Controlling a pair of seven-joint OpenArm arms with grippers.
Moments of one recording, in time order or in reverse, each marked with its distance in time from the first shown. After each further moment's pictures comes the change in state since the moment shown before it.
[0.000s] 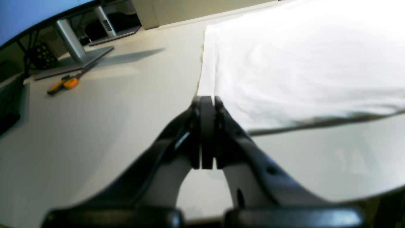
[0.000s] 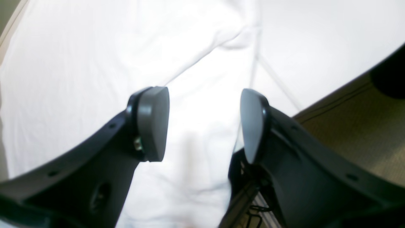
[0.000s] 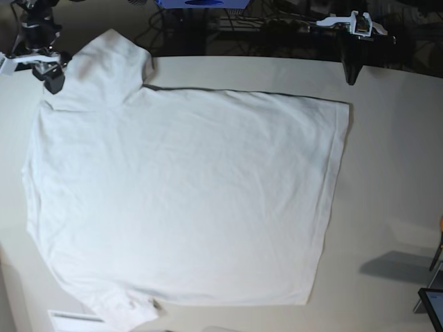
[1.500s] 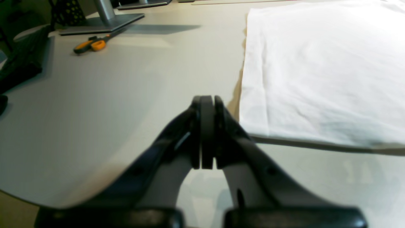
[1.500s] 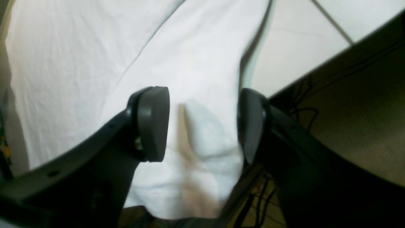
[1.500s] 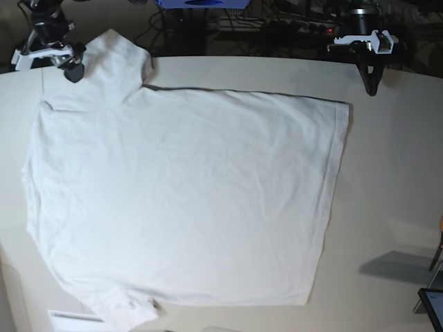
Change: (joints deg) left arm -3.5 -3.7 0.5 -2.1 -14.3 0.0 7.1; right arm -0.1 -0.2 -1.4 -6.2 5.0 1.3 -7.6
